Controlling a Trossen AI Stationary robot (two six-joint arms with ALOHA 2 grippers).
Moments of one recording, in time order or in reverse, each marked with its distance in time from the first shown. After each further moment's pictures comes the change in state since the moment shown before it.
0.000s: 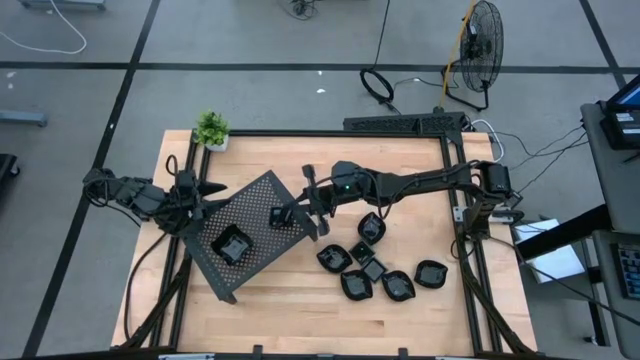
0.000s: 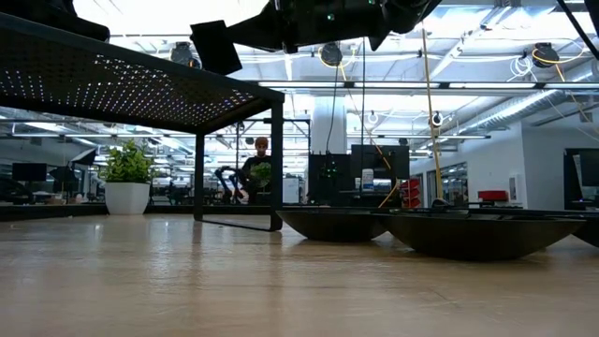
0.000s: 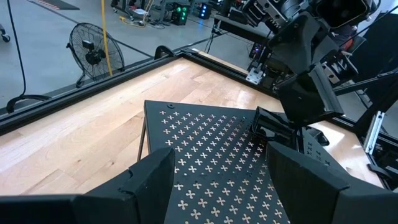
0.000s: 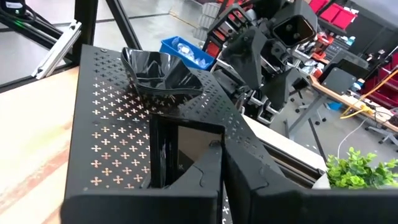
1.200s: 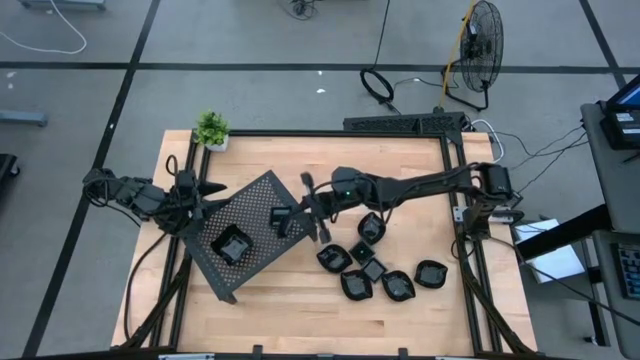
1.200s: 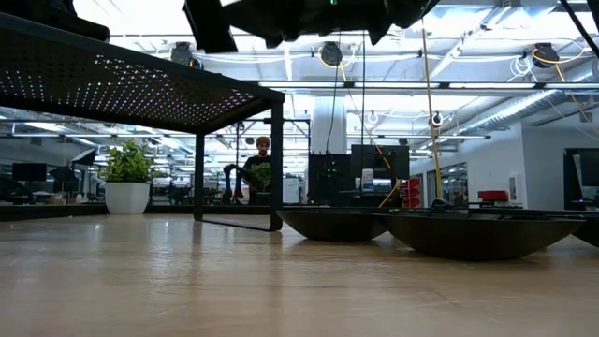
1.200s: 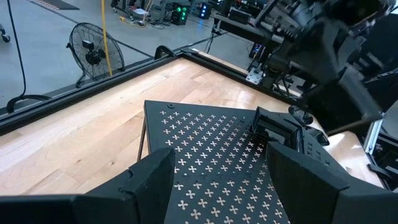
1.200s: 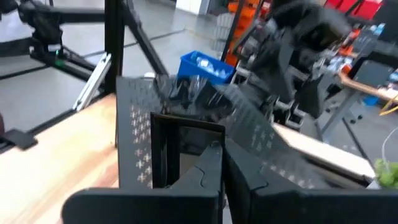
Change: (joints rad) left arm 0.000 0.000 0.000 0.000 0.000 0.000; right arm 0.035 0.001 -0.001 0.021 -0.054 0.149
